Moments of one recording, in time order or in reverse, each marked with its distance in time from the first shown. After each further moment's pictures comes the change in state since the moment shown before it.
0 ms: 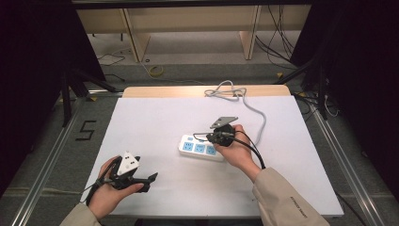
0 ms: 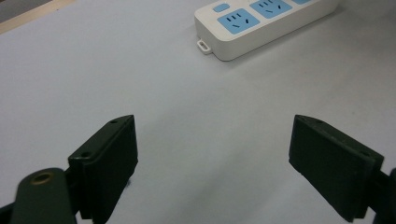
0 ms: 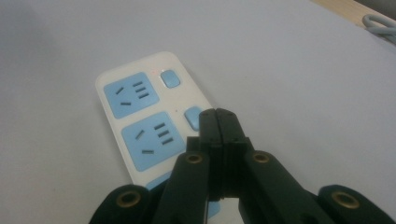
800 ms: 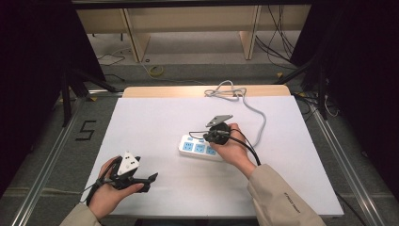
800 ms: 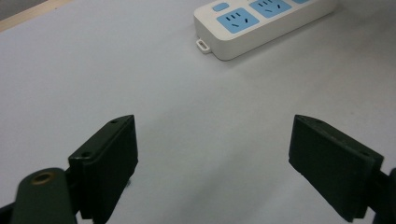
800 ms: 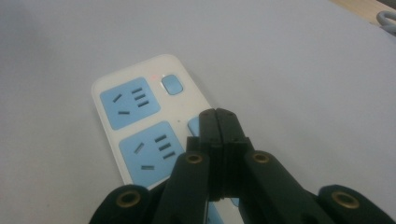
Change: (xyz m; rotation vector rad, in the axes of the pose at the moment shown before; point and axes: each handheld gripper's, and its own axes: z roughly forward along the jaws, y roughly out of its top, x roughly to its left) left arm 0.000 0.000 0.000 0.004 -0.004 -0.002; right arm 0.002 0.007 0.014 0.024 0.011 -0.005
